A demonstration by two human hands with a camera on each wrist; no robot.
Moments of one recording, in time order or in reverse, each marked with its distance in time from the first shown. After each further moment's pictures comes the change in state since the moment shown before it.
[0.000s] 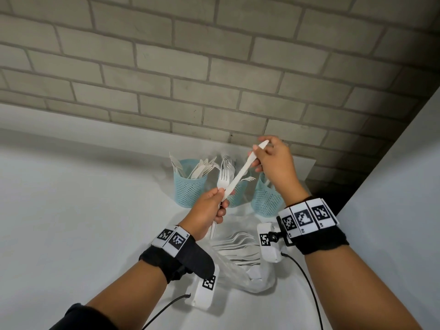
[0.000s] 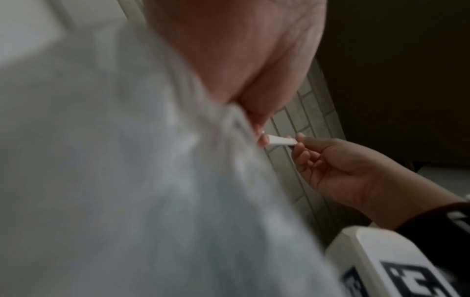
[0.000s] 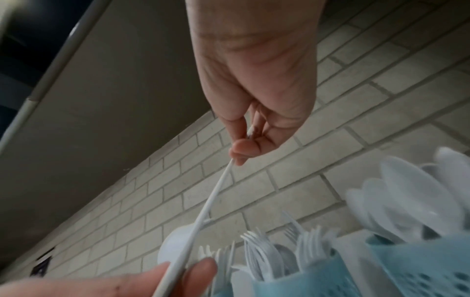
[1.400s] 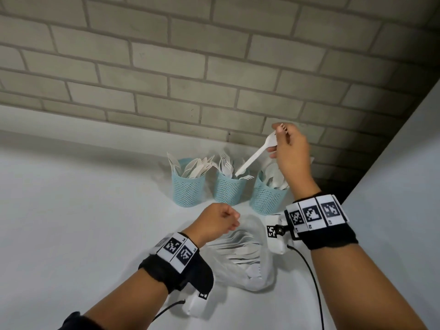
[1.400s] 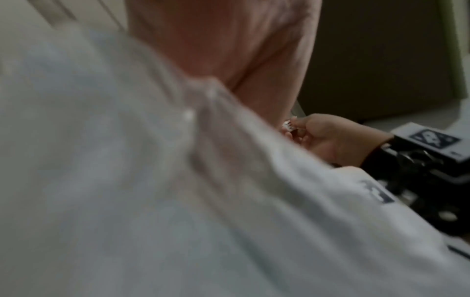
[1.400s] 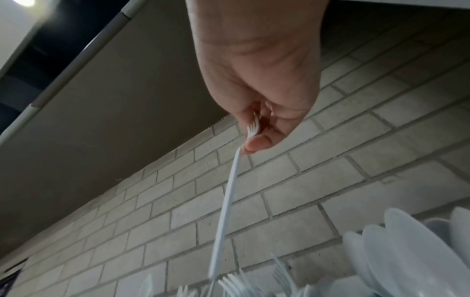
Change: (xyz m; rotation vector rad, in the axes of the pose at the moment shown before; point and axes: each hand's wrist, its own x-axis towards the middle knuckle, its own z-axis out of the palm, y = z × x) left_hand -0.004 -0.018 0.007 0.511 -0.072 0.025; right_hand 0.006 -0.008 -0.022 -0.111 0.204 -0.151
